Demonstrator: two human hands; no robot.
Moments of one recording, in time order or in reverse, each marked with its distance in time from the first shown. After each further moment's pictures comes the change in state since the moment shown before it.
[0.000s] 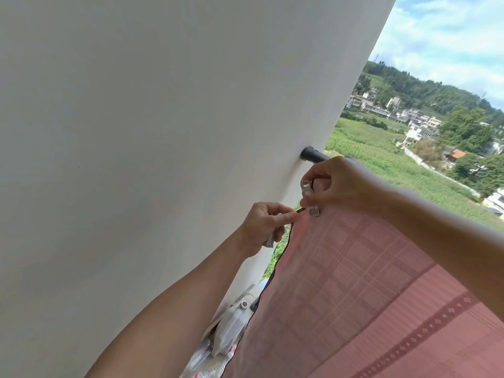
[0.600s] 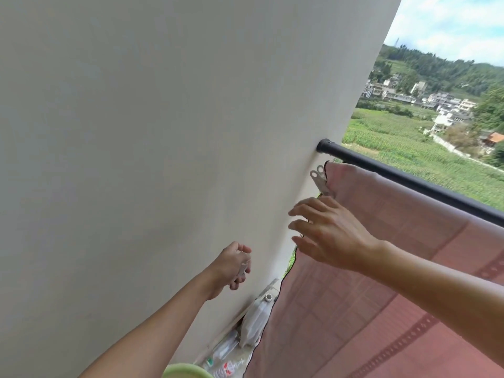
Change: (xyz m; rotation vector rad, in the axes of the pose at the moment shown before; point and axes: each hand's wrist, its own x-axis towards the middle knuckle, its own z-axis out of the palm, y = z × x) left_hand -0.109 -0.046 -0.077 0.238 0.172 -0.448; right_hand -0.057 -0.010 0.098 -0.293 0.273 -0.587
